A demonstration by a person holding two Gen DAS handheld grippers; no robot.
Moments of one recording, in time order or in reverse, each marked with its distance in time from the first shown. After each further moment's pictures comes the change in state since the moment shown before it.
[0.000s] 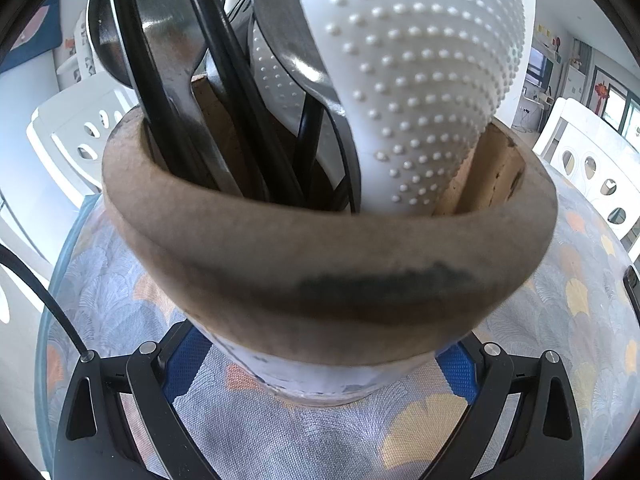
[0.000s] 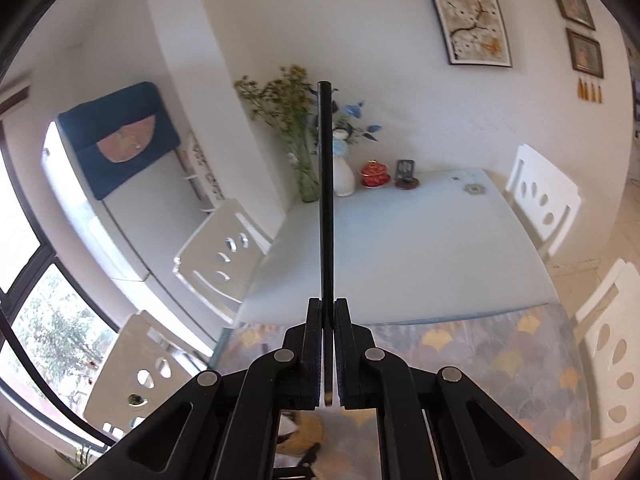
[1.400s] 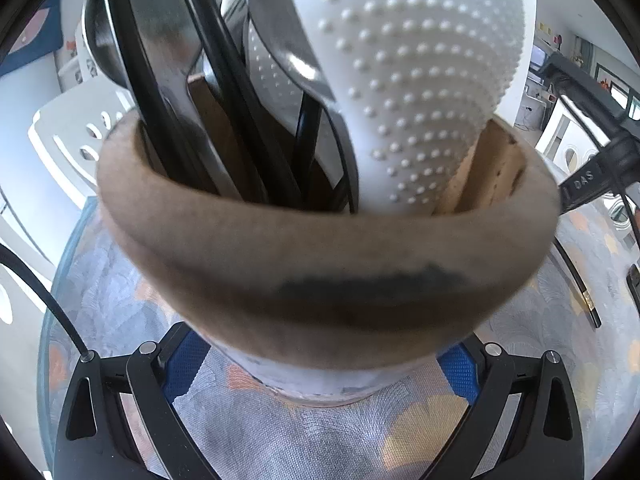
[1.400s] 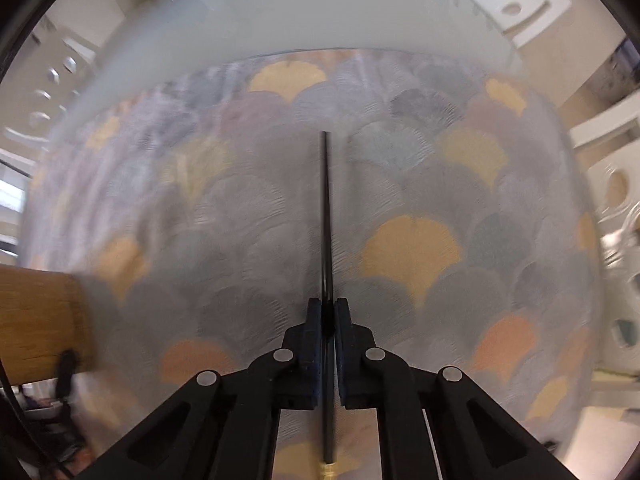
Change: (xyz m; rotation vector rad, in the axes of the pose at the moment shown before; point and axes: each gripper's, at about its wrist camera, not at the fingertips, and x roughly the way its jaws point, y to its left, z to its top) left arm 0.007 -0.004 0.001 0.001 0.010 0.005; right arm 0.192 -0.180 -0.172 0.150 0.688 -0.318
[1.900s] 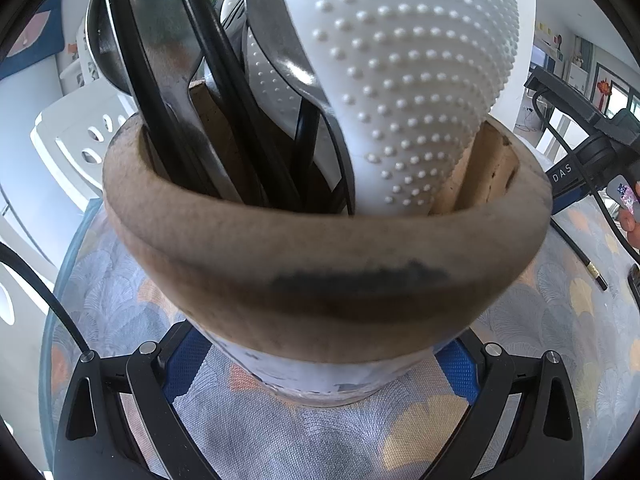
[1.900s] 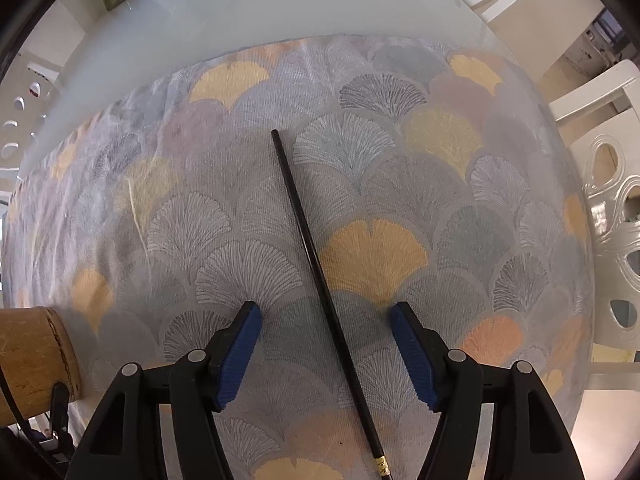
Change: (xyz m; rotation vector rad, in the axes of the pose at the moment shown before) left arm -0.006 -0.007 -0.001 0.006 -0.016 0.013; right arm 0.014 -0.025 0.021 0.068 0.028 -0.113
